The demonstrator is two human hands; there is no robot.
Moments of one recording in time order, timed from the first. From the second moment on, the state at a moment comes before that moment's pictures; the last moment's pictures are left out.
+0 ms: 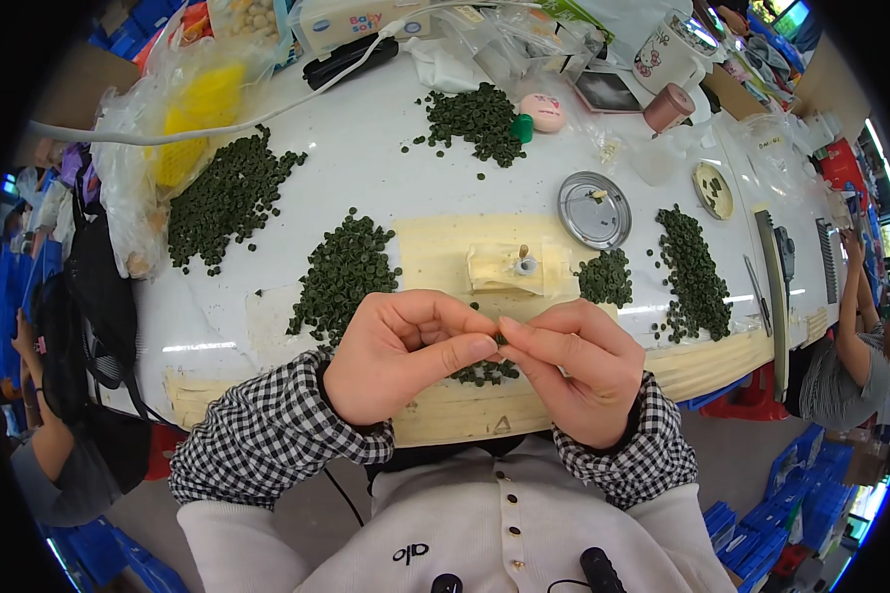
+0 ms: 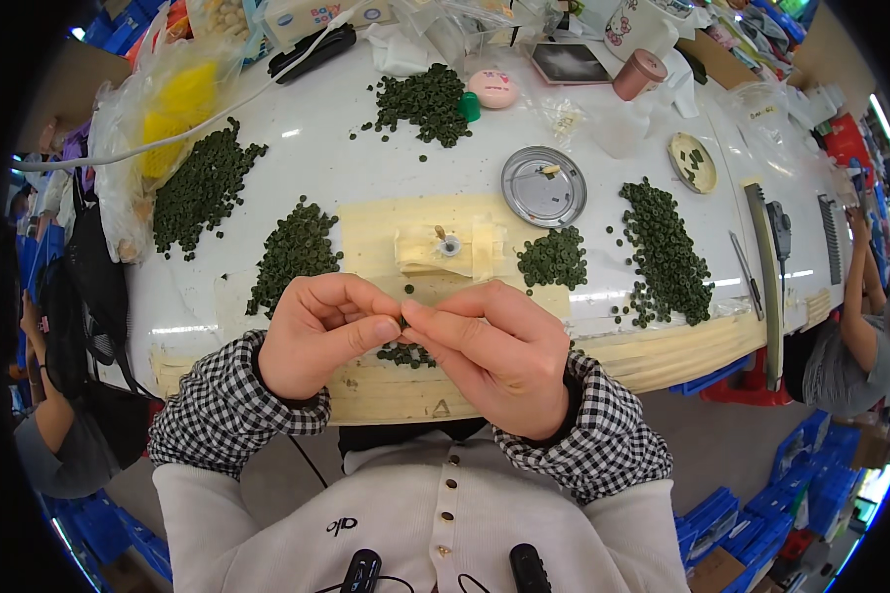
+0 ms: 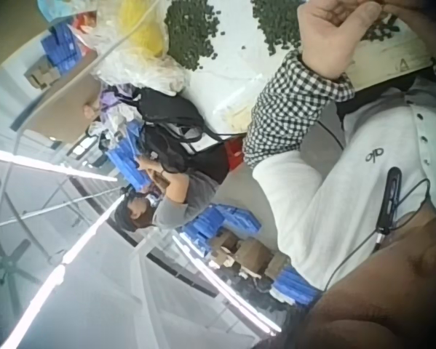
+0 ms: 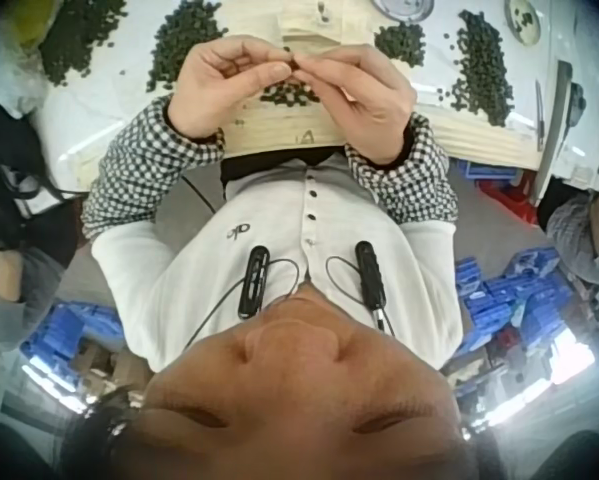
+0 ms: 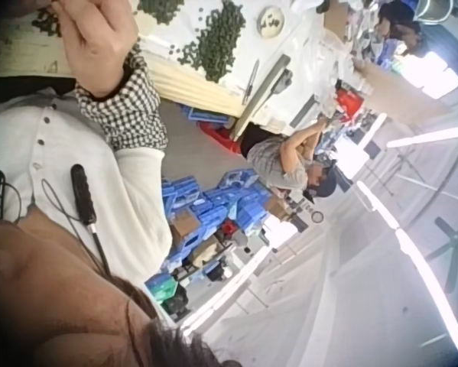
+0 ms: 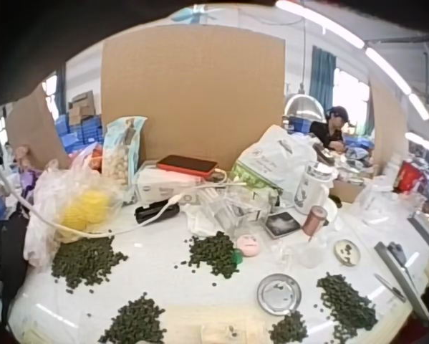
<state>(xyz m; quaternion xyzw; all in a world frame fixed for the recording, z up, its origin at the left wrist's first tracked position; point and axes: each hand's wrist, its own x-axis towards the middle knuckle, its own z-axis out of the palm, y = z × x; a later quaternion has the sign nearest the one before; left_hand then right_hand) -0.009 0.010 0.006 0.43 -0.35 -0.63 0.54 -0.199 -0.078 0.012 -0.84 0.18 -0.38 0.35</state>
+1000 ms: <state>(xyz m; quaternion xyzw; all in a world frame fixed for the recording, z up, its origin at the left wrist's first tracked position) -0.006 0.011 0.011 0.55 -0.59 -0.28 0.52 -0.197 -0.077 0.007 -0.82 0.15 -0.34 0.44</state>
